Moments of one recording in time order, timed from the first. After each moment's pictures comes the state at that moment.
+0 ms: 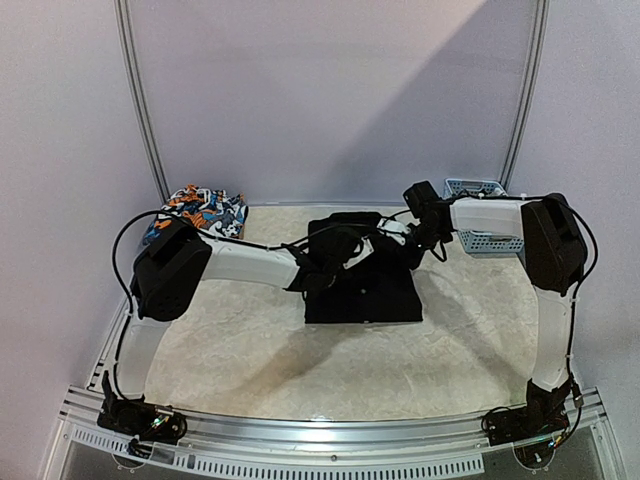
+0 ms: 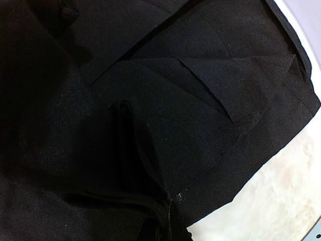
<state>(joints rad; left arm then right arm) -0.92 2.28 1.61 0.03 -0.65 0.59 0.45 2.08 1.55 -0.52 -0.17 -0.61</state>
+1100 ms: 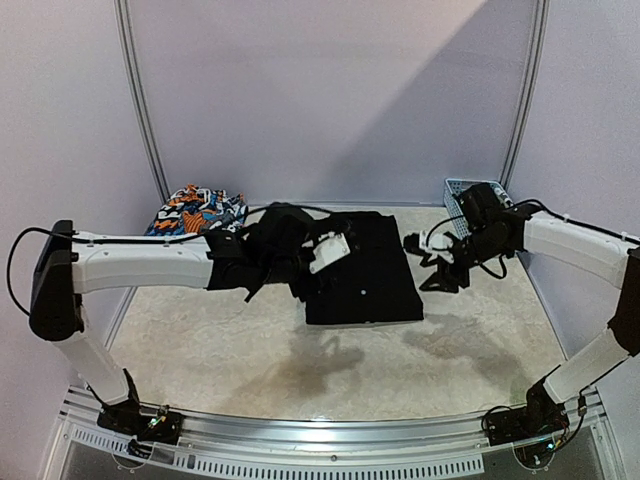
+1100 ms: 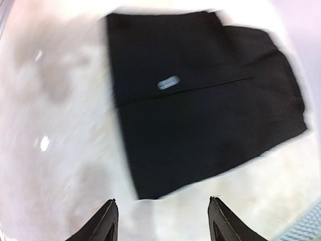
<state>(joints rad) -1.00 1.68 1.24 -0.19 -0.30 0.50 0.43 1.47 1.11 -0.65 -0.40 -0.88</state>
